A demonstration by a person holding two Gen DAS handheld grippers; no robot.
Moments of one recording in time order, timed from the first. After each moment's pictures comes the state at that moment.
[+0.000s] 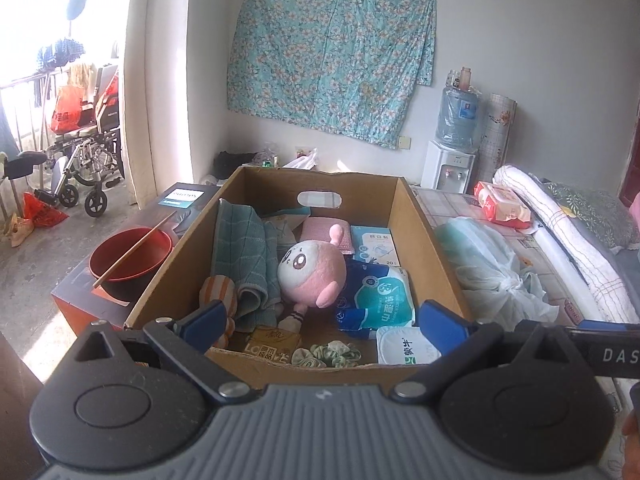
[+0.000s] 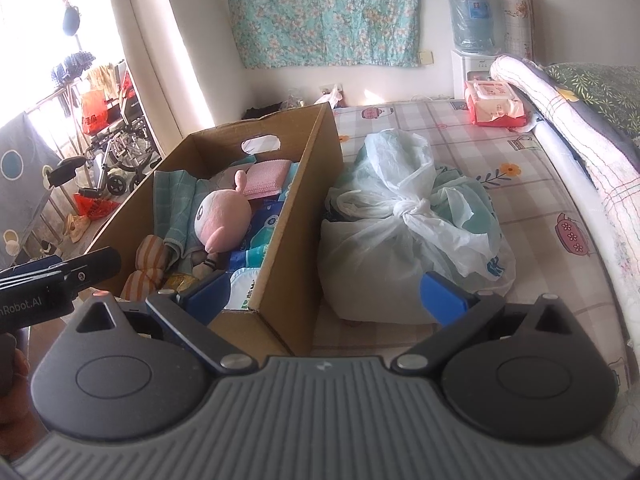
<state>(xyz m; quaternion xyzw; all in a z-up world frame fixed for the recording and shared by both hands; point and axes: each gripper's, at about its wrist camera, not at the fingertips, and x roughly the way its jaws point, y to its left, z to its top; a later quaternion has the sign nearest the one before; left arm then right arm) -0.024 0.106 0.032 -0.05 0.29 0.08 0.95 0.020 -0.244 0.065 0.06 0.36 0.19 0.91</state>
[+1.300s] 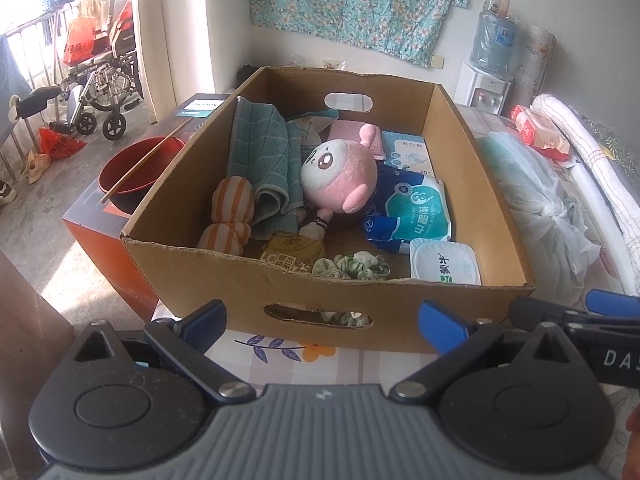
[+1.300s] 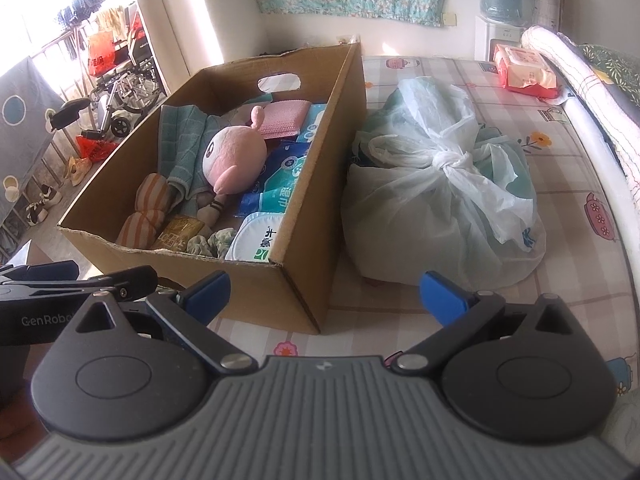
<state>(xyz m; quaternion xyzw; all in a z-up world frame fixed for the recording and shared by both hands) -0.012 0.112 -0.002 -0.06 0.42 0.11 0.90 0.033 -0.211 0.039 0.01 0.42 0.21 0.88</state>
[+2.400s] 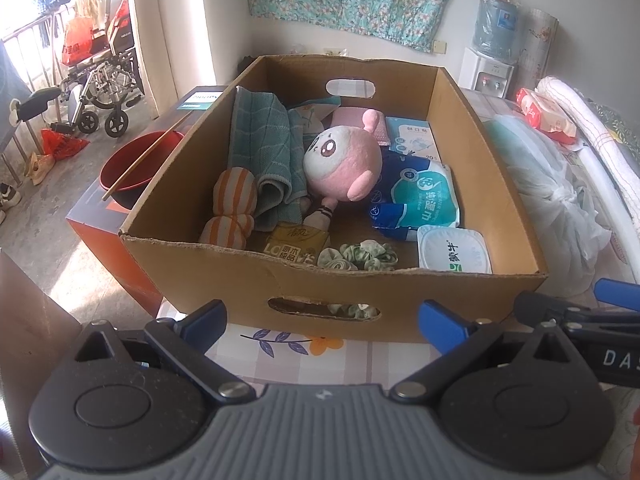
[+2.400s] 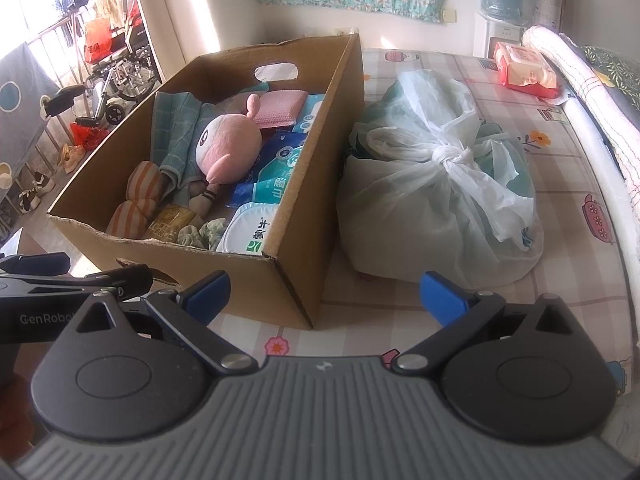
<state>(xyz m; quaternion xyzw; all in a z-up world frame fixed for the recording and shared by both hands) -0.006 0.109 -0.007 -0.05 0.44 0.12 0.89 0.038 -0.208 0.033 -0.01 0.43 0.21 0.88</state>
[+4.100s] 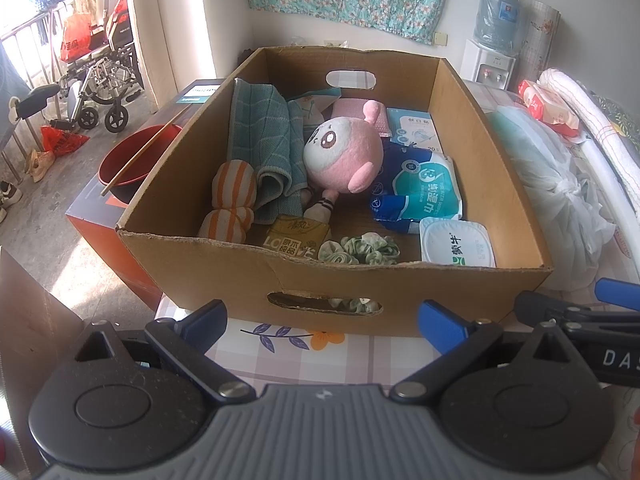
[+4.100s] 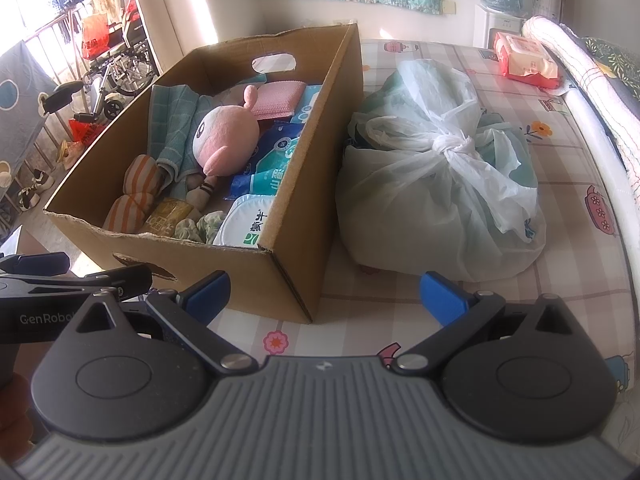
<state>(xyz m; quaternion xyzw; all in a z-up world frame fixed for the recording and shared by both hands) -0.004 0.111 -0.010 -0.05 0.44 0.12 0.89 0.040 -0.208 0.029 -0.01 0.44 0.21 0.87</state>
